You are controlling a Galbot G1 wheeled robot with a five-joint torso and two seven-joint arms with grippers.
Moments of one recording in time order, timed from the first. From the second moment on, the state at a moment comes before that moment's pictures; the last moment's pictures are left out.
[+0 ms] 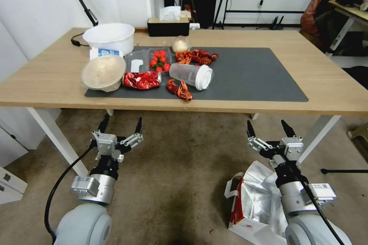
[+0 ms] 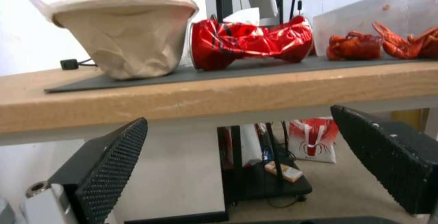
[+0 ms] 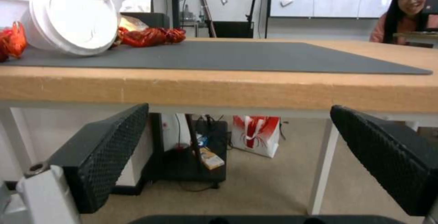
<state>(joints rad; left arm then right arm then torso) 1.63 -1.36 -0.52 -2.27 -0.16 -0.03 -0.04 -1.70 1.46 0.60 2.35 0.12 -0.04 -0.01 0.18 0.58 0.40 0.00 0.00</state>
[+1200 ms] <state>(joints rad) 1.63 -1.37 -0.51 -2.26 -0.15 -0.03 -0.03 -1.70 1.46 0.60 2.34 0.12 -0.04 0.00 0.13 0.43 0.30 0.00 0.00</state>
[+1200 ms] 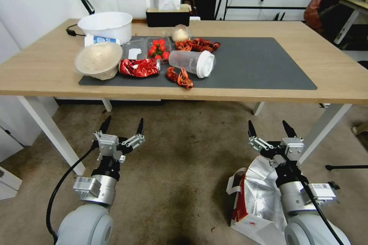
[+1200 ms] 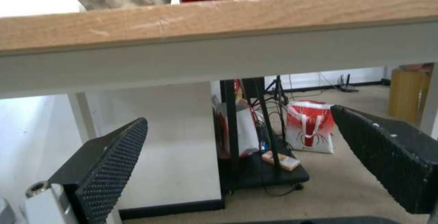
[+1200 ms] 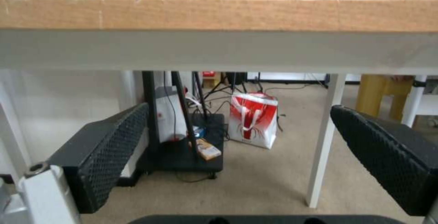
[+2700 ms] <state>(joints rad) 1.64 -1.37 -0.51 -2.27 -0.14 -0.03 -0.03 -1.69 1.46 0.61 2.35 0.11 -0.02 0.01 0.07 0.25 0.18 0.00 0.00</state>
